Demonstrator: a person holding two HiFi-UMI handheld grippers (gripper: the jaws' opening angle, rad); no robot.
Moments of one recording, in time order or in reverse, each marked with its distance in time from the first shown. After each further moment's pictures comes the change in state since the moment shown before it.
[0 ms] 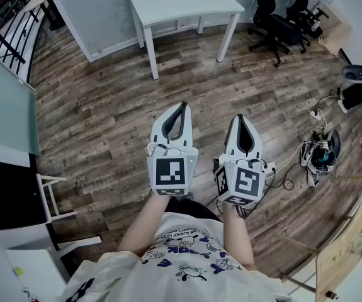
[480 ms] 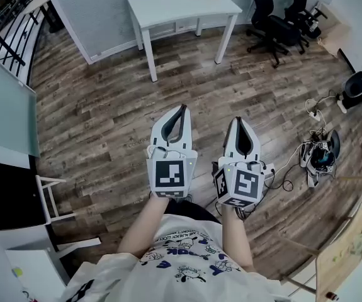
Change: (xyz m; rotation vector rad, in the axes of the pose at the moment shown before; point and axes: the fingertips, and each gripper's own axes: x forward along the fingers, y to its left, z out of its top) left arm -0.001 -0.015 -0.002 0.007 0.010 -0.006; right arm -0.008 -0.011 -0.003 0.023 0.004 0.003
